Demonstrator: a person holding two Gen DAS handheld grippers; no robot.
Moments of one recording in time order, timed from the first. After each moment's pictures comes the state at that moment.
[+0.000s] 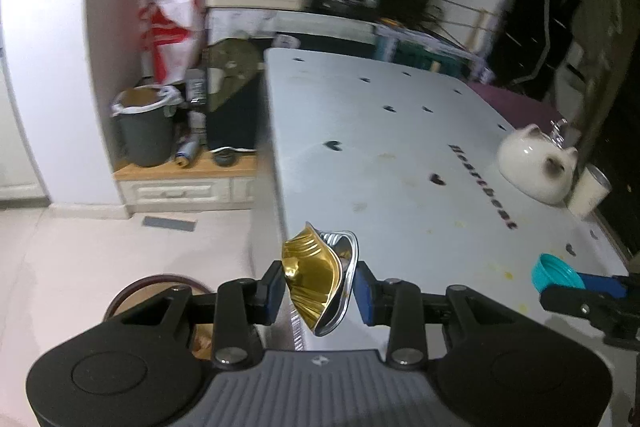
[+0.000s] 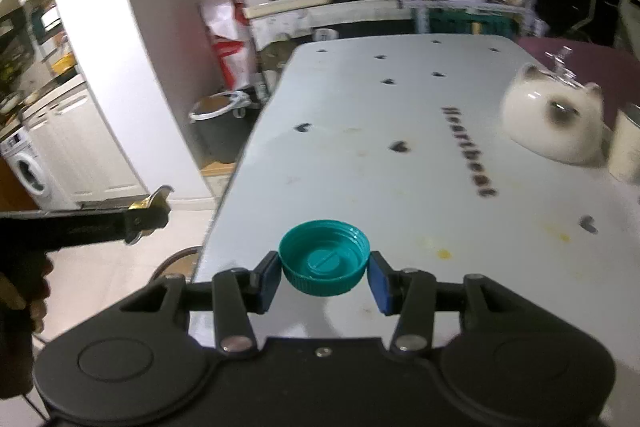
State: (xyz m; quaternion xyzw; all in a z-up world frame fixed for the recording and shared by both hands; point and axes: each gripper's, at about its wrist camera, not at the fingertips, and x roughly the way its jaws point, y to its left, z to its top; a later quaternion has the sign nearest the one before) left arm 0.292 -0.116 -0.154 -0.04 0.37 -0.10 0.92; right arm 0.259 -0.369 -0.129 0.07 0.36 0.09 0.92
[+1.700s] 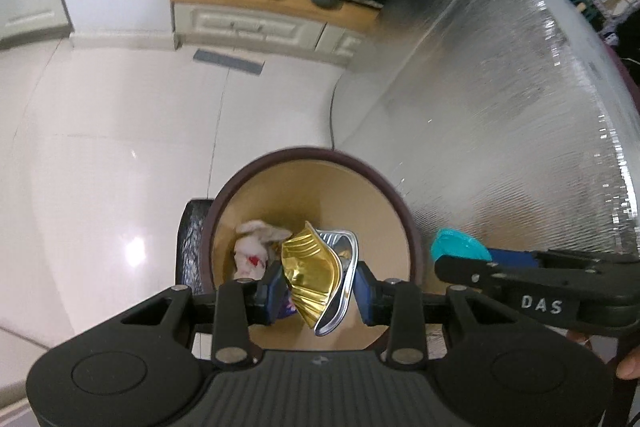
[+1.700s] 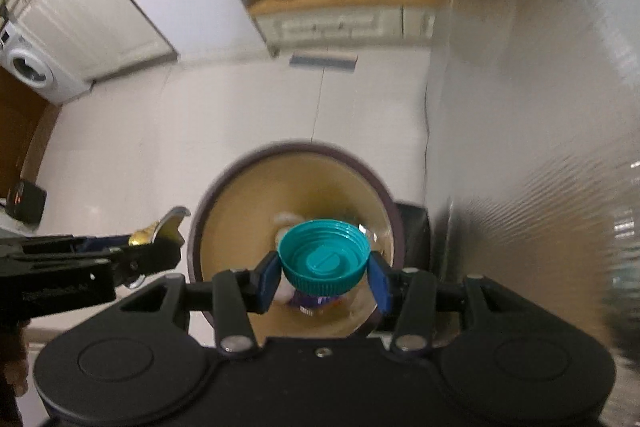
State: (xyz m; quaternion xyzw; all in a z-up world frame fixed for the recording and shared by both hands) left arm 0.427 0.136 -0.345 -0.13 0.58 -0.07 0.80; right arm 0.457 -0.082 -0.328 0.05 0.60 0.14 0.79
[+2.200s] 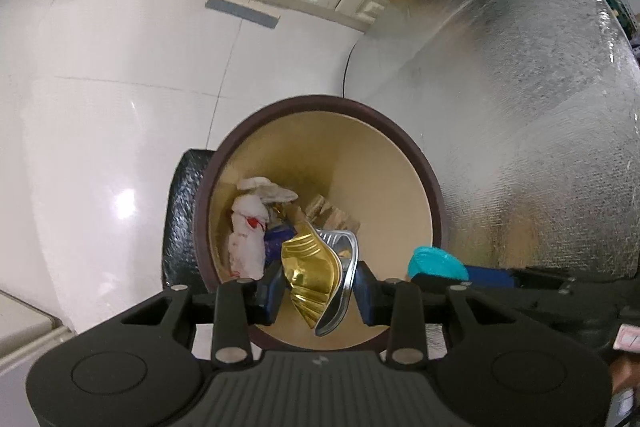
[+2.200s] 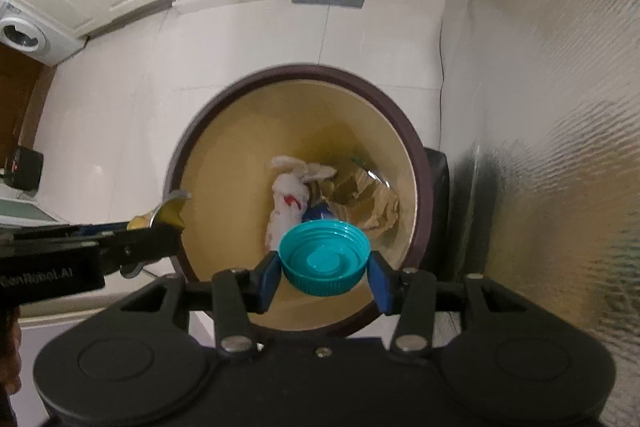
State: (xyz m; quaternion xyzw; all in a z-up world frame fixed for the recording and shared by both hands) left arm 0.436 0.144 -0.396 -0.18 0.62 -0.06 0.76; right arm 0.461 -0.067 -0.384 0.04 0.65 0.15 0.74
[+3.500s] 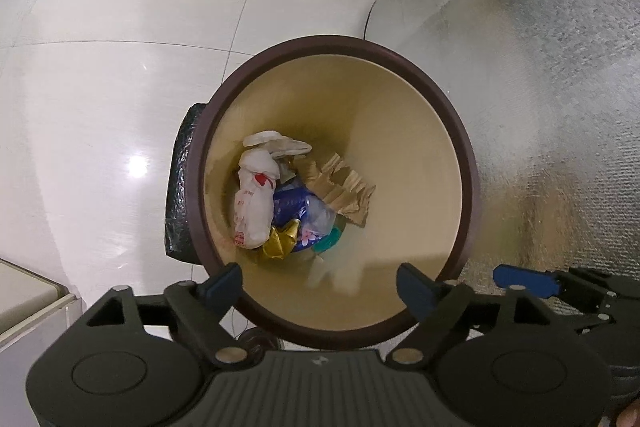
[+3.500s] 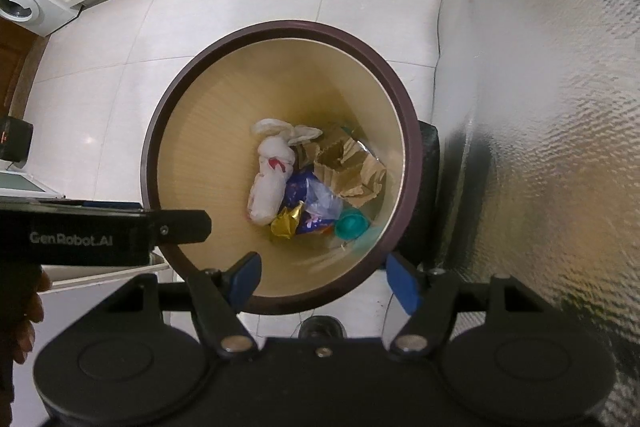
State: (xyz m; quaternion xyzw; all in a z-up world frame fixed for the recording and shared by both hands) left arm 0.435 0.128 -0.425 -0.16 0.68 -0.05 0.72; right arm 0.453 -0.069 -0.391 0.01 0.67 0.15 0.72
